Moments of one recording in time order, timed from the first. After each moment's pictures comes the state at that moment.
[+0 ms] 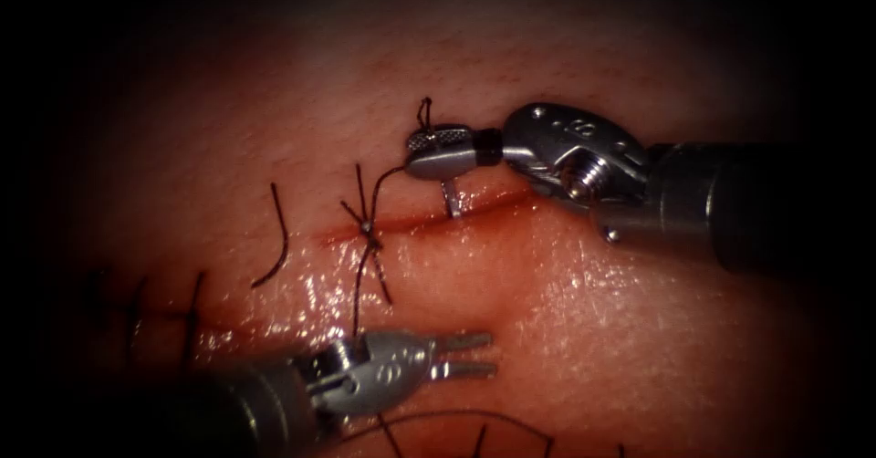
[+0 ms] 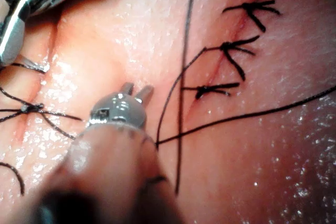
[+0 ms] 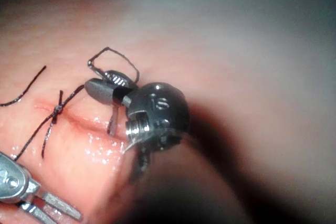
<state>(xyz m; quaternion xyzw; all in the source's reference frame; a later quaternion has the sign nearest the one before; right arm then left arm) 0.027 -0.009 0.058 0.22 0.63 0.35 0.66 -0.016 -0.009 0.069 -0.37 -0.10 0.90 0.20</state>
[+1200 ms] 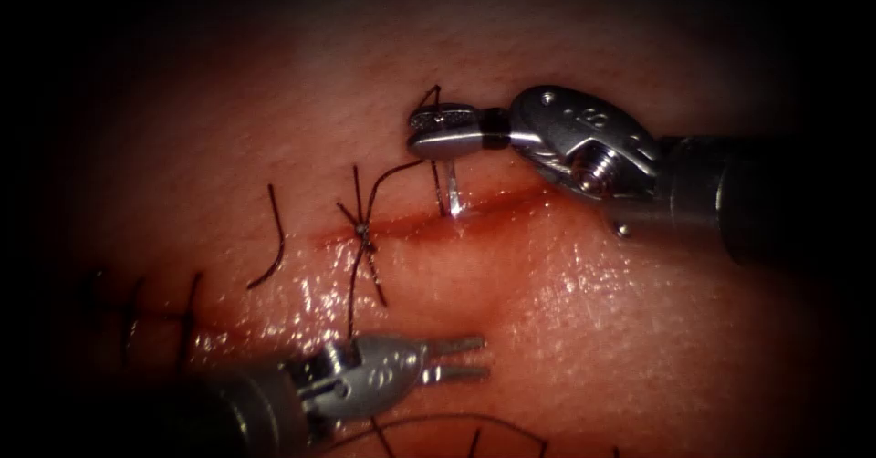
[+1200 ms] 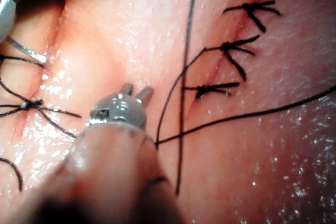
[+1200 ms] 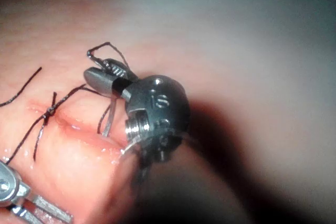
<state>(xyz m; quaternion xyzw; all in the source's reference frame) 0.026 -0.007 0.058 0.23 0.61 0.40 0.64 -0.016 -0.010 0.068 -0.37 -0.10 0.90 0.20</state>
